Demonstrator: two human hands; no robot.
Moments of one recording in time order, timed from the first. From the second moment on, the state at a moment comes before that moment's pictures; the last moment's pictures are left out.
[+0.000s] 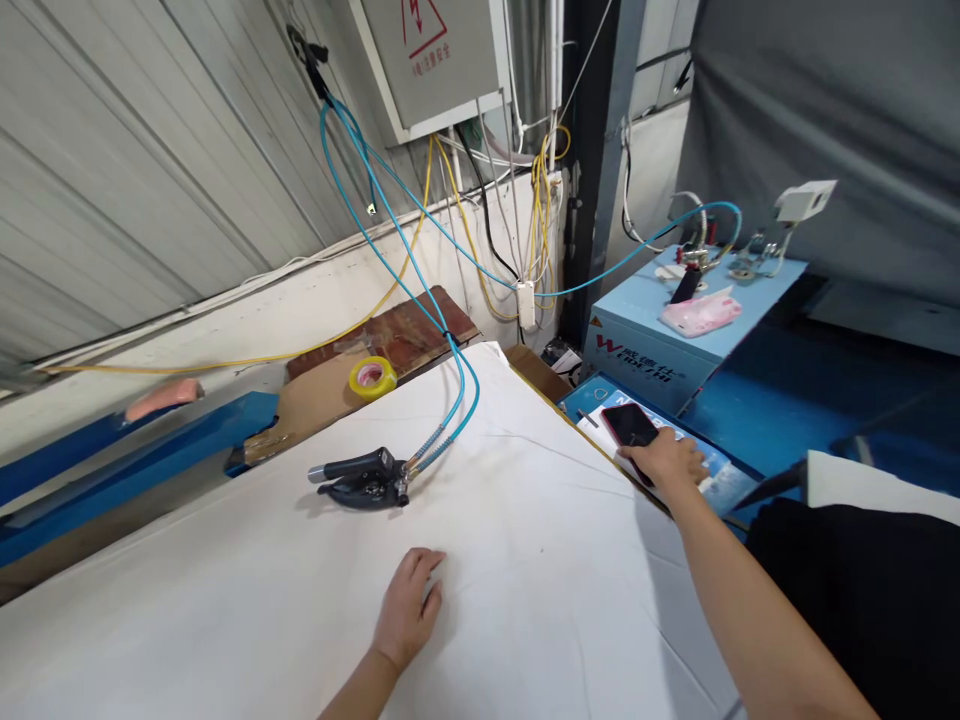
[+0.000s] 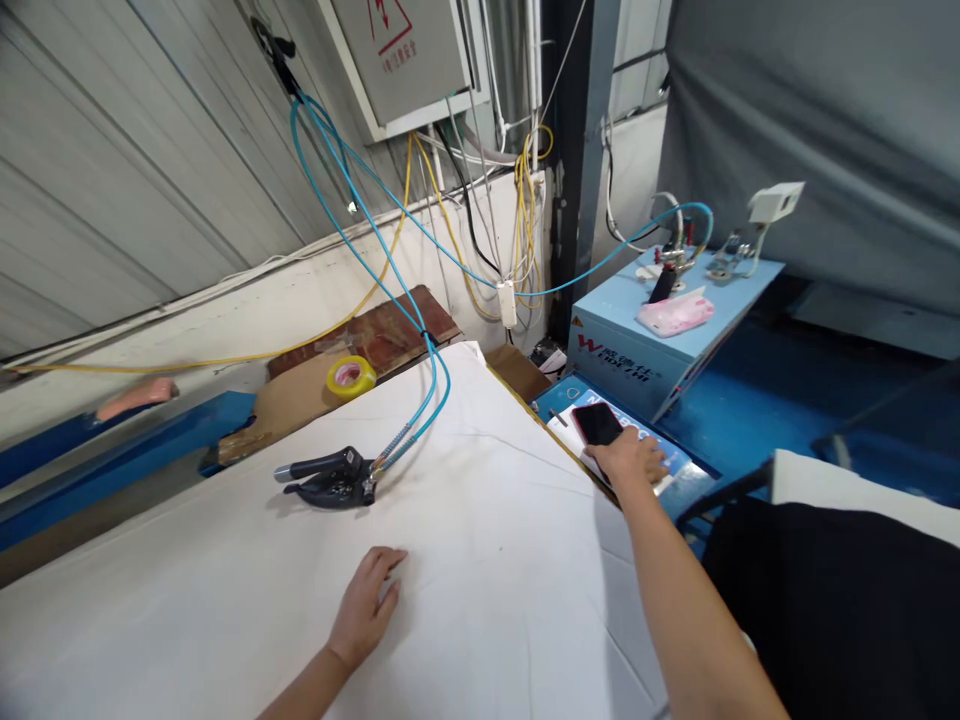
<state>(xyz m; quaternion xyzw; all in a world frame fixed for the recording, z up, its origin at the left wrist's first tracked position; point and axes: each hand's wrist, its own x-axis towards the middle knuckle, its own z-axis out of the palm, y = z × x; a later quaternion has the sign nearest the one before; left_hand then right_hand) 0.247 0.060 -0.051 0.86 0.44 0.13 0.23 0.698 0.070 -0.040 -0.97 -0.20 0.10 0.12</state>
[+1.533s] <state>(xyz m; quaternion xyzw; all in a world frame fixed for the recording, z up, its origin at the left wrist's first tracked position) 0.241 0.060 -0.065 0.87 0.44 0.14 0.19 0.795 0.096 -0.049 -0.86 -0.32 0.20 0.35</state>
